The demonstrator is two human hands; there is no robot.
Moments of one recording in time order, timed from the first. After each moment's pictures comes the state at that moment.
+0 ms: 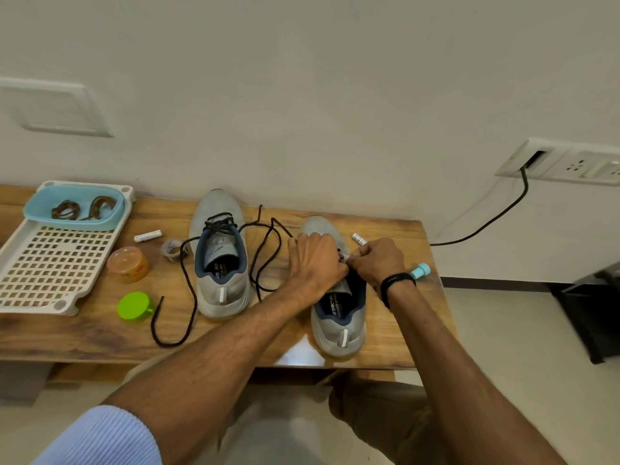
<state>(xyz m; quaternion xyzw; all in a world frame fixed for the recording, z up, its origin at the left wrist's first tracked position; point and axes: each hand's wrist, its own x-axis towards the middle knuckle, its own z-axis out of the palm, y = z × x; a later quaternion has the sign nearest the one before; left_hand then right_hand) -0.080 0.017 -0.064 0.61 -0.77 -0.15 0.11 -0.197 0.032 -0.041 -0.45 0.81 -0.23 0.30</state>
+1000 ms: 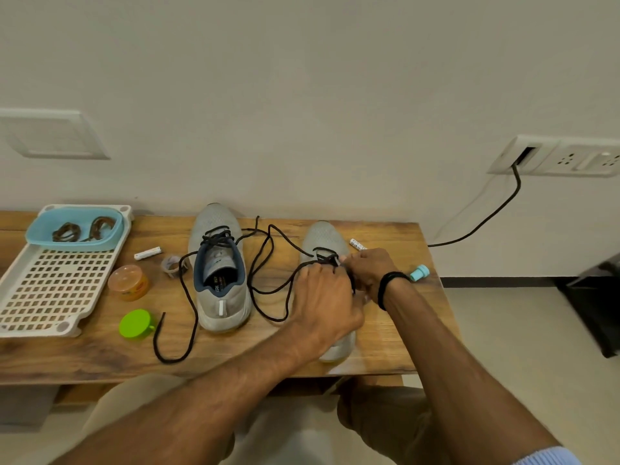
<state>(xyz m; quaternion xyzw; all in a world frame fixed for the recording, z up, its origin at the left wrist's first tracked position) -0.082 0.078 -0.047 0.56 -0.81 -0.12 0.10 -0.198 0.026 -0.055 -0.32 0.75 -0.32 0.48</state>
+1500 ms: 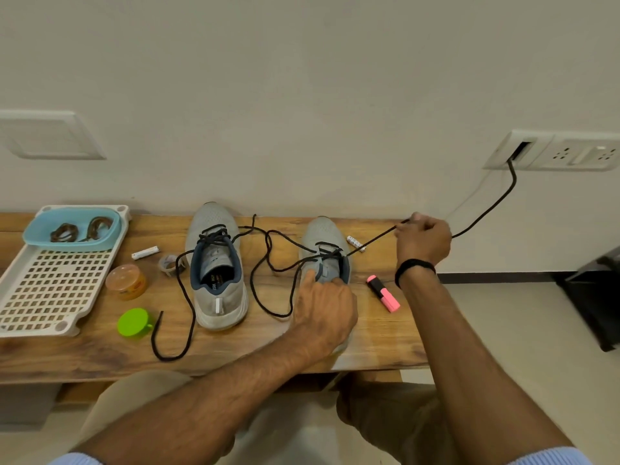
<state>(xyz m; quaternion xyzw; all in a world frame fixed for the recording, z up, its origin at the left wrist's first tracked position) -0.091 0.093 -0.043 0.53 -0.84 -0.02 -0.01 -0.246 0.009 -0.041 -0.16 0.77 -0.58 0.20</state>
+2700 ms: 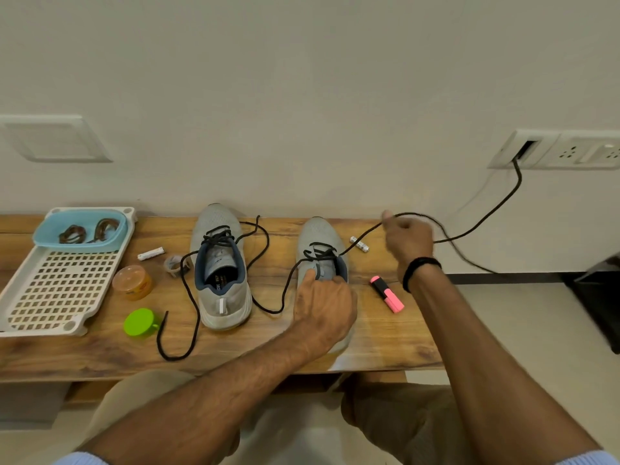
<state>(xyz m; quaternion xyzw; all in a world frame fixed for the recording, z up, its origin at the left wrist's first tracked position) -0.087 0.088 -0.045 0.52 -0.85 -0.01 0.00 -0.231 0.022 -0.016 -0.31 0.79 -0.44 0.31</state>
